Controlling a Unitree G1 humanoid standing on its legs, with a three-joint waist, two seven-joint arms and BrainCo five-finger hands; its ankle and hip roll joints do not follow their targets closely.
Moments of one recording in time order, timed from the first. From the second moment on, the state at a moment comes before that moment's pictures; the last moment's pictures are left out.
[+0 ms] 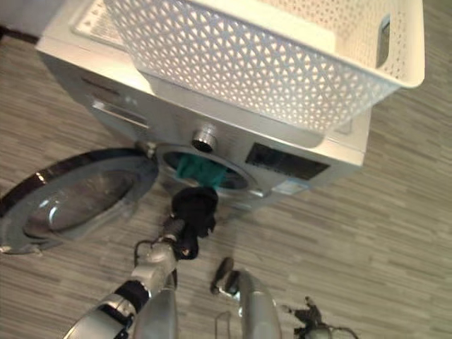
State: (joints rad) left arm -0.53 0.15 -0.41 0.89 -0.67 -0.16 0.31; right arm -0.01 -0.25 0.27 0.93 0.22 -0.08 -0.24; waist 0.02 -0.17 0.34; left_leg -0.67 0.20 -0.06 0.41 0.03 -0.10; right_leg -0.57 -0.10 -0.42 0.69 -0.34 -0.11
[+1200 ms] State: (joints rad) left arm -1.12 0.06 0.03 0.54 -1.23 -0.64 0.50; right arm -0.14 -0.30 0.38 0.78 0.33 -0.18 -0.25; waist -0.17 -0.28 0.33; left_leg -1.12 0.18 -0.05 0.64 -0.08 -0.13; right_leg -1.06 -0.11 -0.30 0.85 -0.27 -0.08
